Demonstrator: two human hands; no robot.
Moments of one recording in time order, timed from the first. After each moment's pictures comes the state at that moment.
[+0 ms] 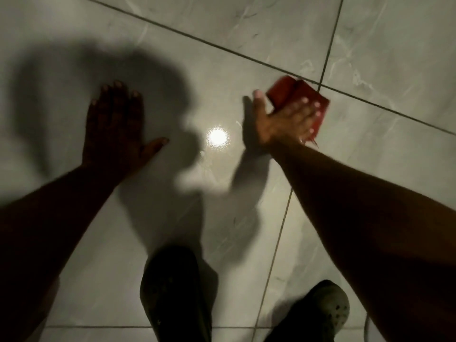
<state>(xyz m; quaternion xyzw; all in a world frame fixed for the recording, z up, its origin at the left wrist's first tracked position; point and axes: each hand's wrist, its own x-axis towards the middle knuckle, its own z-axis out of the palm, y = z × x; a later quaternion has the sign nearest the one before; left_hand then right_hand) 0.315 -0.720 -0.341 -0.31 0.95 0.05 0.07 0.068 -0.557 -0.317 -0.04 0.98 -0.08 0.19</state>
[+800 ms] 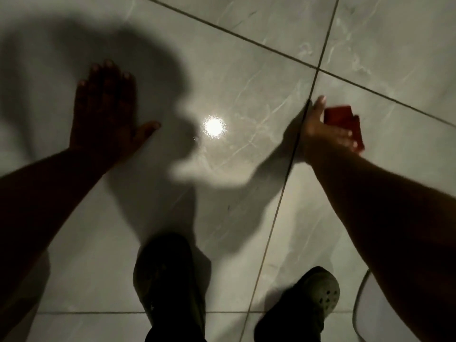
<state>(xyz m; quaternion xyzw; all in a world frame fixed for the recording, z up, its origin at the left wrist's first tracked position) 0.313 -0.721 -0.337 -0.29 0.95 0.07 0.07 0.034 -0.486 -0.291 0.08 0.99 -0.08 0.07</state>
